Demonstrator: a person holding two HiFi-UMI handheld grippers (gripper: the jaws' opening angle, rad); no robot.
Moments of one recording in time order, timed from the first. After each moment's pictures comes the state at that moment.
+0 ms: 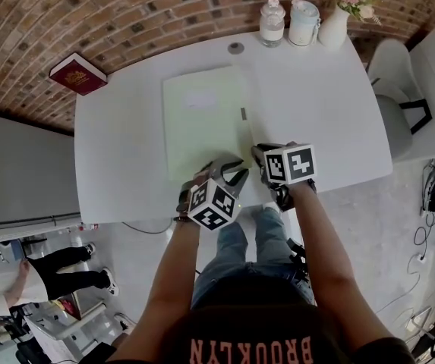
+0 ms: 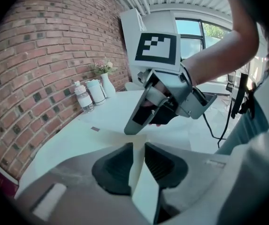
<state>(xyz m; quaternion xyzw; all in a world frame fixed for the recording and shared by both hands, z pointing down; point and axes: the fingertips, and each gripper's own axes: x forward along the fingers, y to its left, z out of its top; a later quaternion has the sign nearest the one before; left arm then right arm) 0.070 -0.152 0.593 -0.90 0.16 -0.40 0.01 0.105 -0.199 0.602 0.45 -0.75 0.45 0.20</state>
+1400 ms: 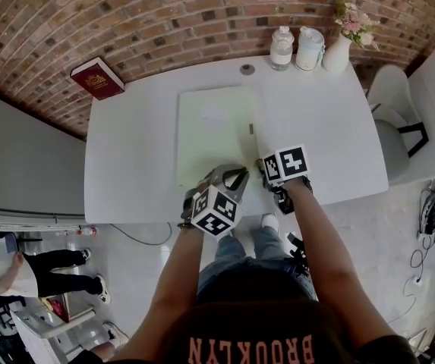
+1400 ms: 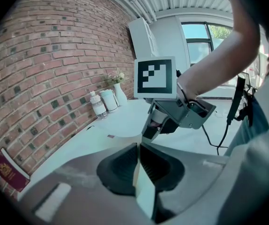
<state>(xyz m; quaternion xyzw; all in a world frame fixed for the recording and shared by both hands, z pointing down) 0.060 -0.163 0.553 -0.91 0.23 -0.35 0.02 0.103 -0.198 0.610 0.43 -0.73 0.45 0.28</state>
